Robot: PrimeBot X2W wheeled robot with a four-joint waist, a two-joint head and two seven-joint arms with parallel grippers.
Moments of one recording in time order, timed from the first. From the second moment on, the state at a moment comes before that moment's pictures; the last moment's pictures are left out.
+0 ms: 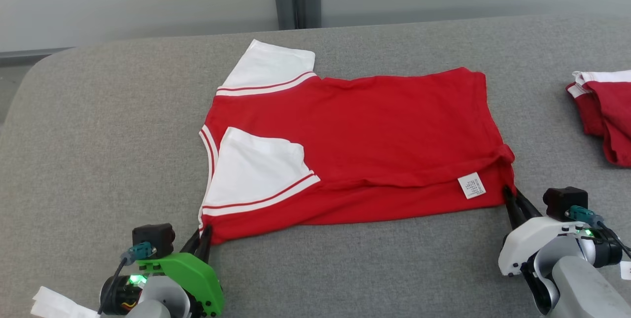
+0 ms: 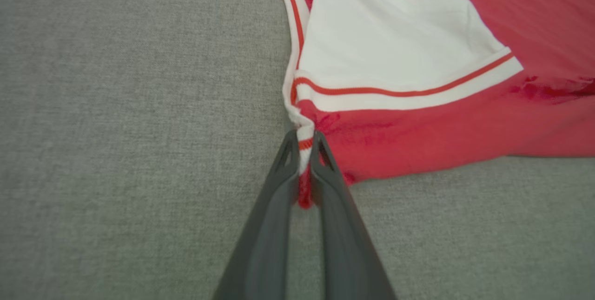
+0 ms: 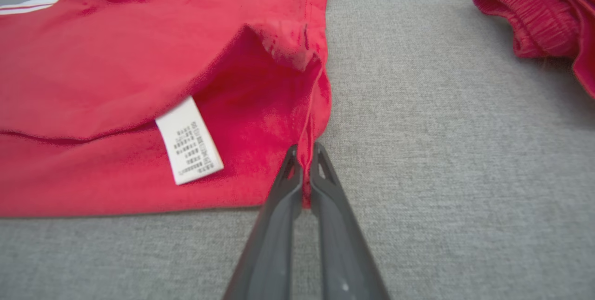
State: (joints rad) left arm -0.24 0.28 -0.54 0.50 -0.72 0.09 -0.06; right arm -0.33 -0.23 0.13 0.76 0.31 0.13 -0.24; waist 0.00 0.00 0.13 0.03
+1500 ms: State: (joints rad) left arm 0.01 0.52 -0.54 -0.05 -0.73 0.28 0.21; right arm 0.10 -0.41 0.02 0.16 0.60 0.13 0.16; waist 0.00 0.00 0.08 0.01
